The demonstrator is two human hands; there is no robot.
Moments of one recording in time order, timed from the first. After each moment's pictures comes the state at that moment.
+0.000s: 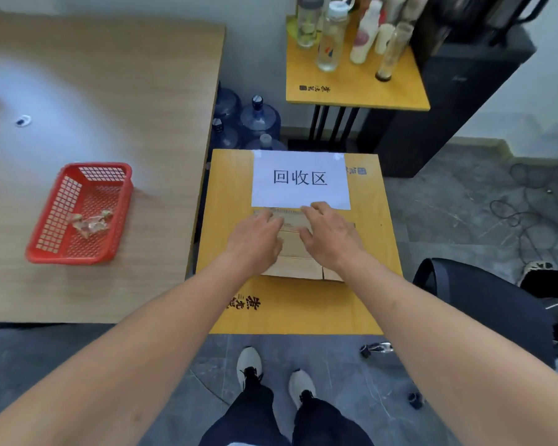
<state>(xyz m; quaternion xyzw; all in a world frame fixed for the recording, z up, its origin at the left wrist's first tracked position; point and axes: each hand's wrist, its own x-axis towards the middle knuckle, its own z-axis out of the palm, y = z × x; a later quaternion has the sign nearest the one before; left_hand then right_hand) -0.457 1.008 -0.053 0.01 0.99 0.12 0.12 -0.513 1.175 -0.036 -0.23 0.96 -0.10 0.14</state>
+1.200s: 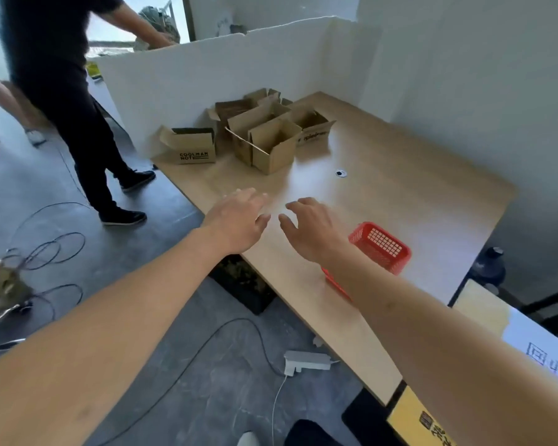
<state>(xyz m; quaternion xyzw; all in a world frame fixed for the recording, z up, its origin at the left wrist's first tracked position) -0.065 0.546 0.104 -0.39 0.92 0.08 -0.04 -0.218 0.648 0.117 -0.60 0.79 -0.13 0.09</state>
